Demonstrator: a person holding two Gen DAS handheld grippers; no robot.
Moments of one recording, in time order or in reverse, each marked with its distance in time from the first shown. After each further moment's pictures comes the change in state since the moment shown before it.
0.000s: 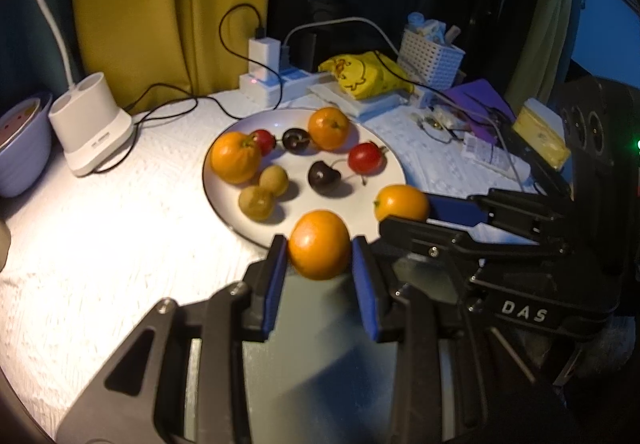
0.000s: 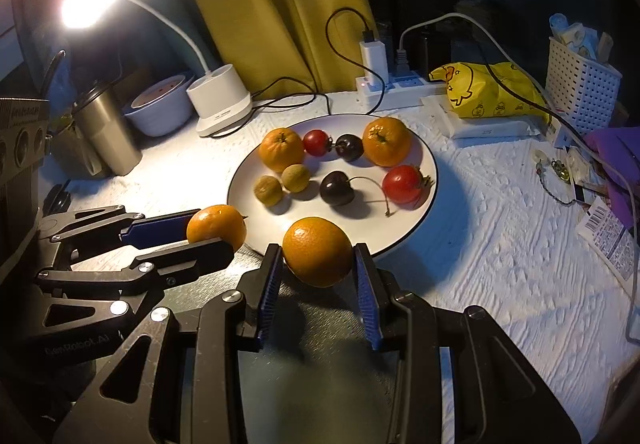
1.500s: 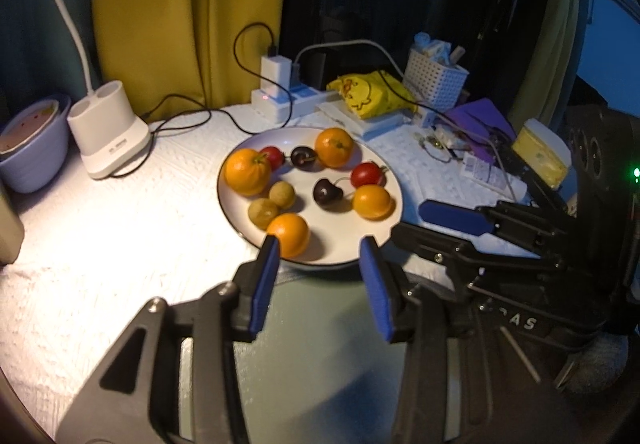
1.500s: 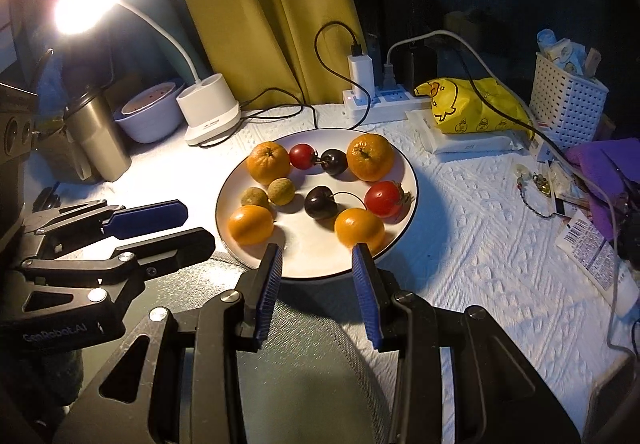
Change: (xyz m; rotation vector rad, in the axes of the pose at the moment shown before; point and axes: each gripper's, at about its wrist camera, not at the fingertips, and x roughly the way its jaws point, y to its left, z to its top) left arm -0.026 -0.001 0.002 -0.038 -0.049 0.022; right arm -0.013 0.002 0.004 -0.020 -0.027 -0.053
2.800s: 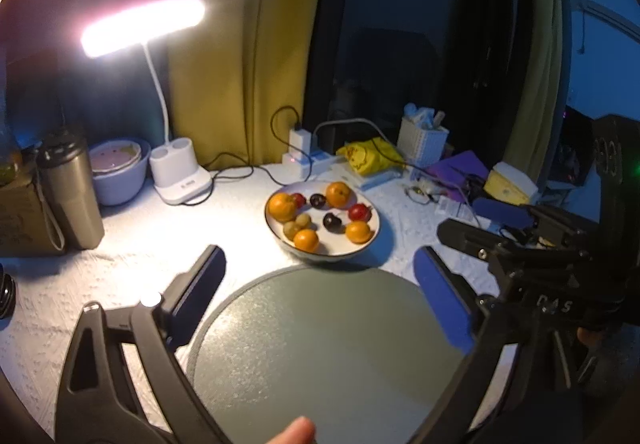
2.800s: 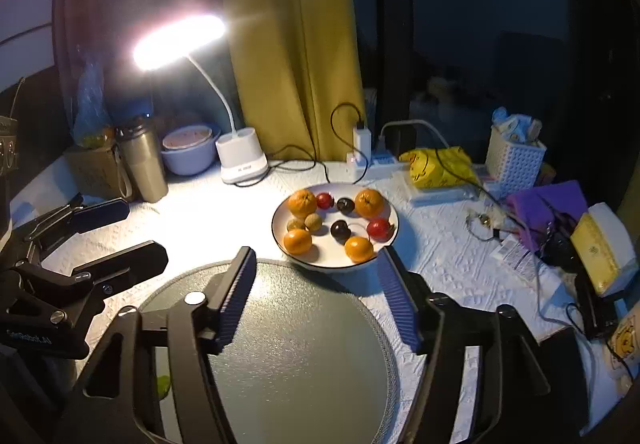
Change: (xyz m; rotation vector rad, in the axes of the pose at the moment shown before) left arm -0.146 -0.016 -0.034 -0.008 -0.234 0.078; right arm -0.132 0.061 -0.017 -0.056 -0.186 -0.090
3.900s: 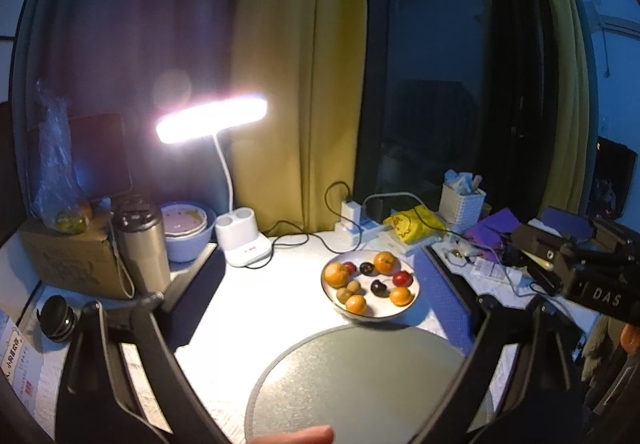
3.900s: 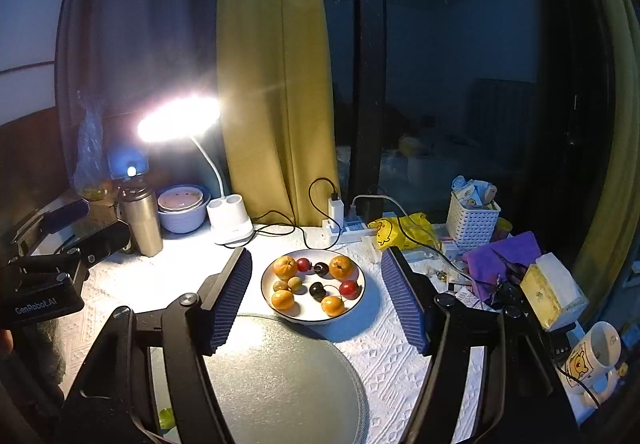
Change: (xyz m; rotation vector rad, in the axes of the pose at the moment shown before) left arm -0.055 0.009 0.036 -0.007 -0.202 0.181; right arm -0.071 0.004 0.038 -0.009 -0.174 -0.093
